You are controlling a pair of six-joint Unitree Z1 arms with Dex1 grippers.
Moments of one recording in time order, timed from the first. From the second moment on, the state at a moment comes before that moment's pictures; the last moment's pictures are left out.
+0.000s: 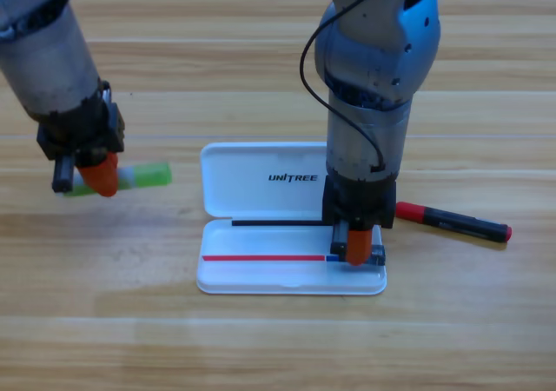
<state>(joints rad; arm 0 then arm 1) -0.60 1.86 -1.40 0.93 0.12 0.79 0.92 2.33 -1.98 1.21 0.00 -0.53</state>
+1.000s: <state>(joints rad) -0.72 1.90 -1.81 1.28 -0.03 0.77 0.86 1.79 -1.51 1.14 0.08 -0.62</state>
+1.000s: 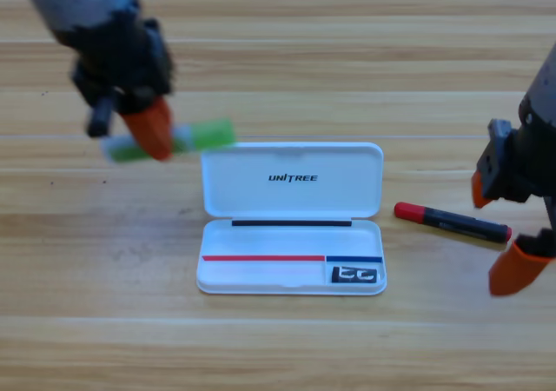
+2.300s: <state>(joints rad) -0.86 2.29 -1.94 1.24 -0.10 0.72 0.62 2.24 -1.68 1.02 0.00 -0.85</state>
